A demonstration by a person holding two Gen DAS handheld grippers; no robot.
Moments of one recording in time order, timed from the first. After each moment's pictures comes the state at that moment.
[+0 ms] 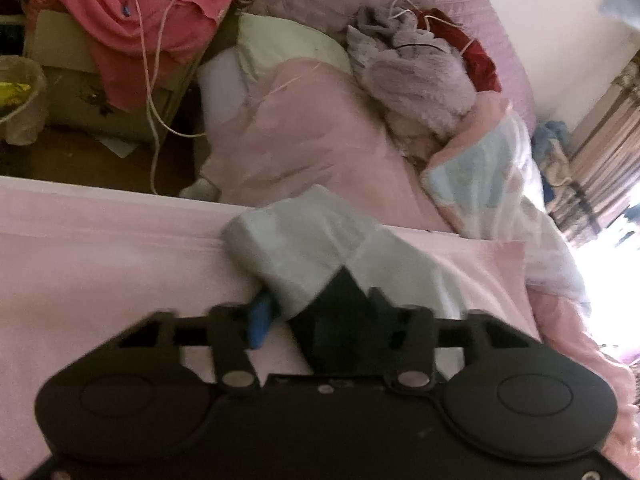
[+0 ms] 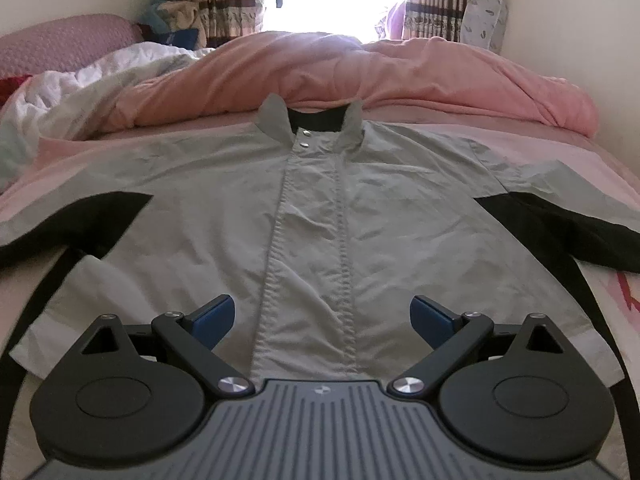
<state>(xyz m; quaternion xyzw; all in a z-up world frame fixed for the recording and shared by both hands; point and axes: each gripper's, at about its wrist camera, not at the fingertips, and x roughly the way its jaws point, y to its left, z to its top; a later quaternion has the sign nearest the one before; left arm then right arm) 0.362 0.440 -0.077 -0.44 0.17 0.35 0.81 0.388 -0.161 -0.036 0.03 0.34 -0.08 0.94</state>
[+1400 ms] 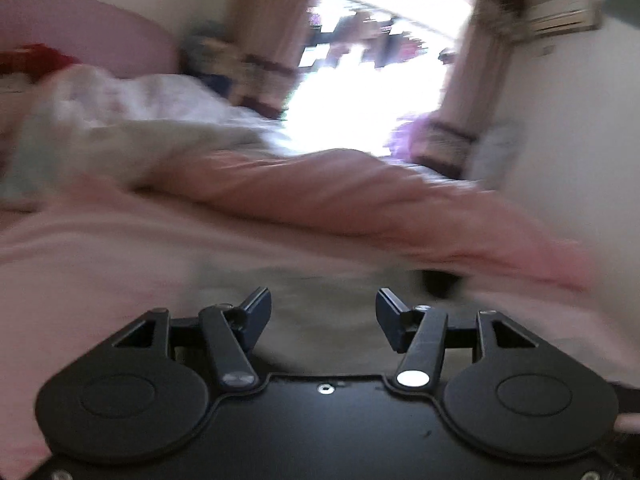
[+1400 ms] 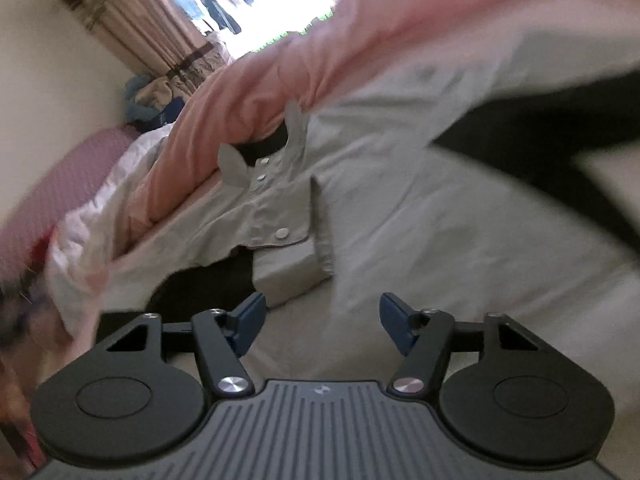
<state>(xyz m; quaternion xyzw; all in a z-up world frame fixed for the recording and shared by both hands) 0.475 0.111 0.045 -0.14 0.20 -0.04 0.97 0.432 -0.304 -0.077 0.34 0.32 0.01 0.88</state>
